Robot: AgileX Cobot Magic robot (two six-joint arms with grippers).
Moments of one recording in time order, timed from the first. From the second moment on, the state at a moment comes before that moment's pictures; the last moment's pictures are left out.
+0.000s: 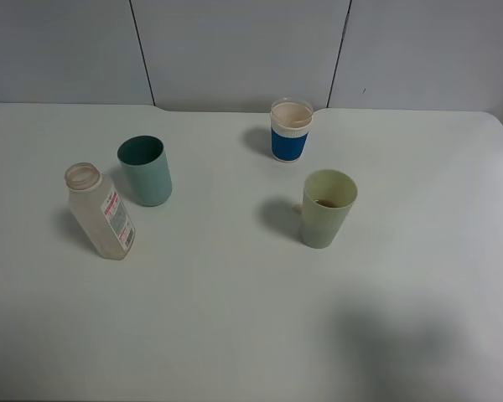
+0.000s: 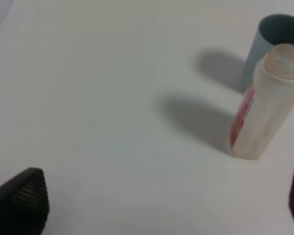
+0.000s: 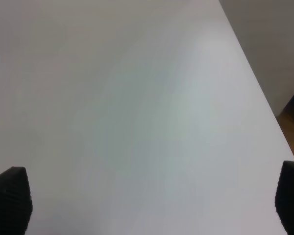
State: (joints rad) left arm 0.13 -0.01 -0.51 -0.07 1.05 0.05; right arm -0.10 0.00 -0.51 -0.07 1.07 -0.04
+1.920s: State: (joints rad) left arm 0.01 -0.01 -0.51 -0.07 1.05 0.04; right arm -0.10 0.00 -0.51 -0.07 1.07 -0.04
